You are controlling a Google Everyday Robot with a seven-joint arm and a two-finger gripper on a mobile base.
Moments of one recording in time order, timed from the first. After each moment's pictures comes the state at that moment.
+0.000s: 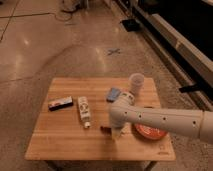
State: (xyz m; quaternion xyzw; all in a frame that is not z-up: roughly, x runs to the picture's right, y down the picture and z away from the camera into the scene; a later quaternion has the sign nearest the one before) arm 0.043 0.221 0.813 -0.30 -0.07 -0.04 0.95
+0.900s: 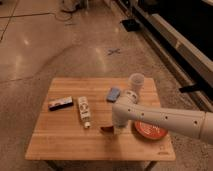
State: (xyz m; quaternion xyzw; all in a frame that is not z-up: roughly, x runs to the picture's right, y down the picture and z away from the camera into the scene) arm 0.055 0.192 0.797 -0.29 -0.10 -0.04 0.95
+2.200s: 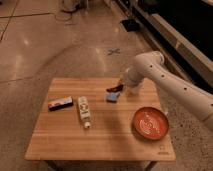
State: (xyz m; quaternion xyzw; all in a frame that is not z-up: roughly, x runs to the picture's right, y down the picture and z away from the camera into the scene) arm 0.109 -0.040 0.814 -0.15 -0.19 -0.14 0.96
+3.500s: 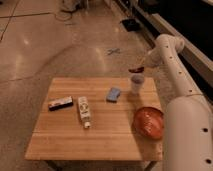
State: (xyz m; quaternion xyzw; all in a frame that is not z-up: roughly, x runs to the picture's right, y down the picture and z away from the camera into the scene) arm 0.257 -0.131 0.895 -0.13 -0.13 -0.09 0.98
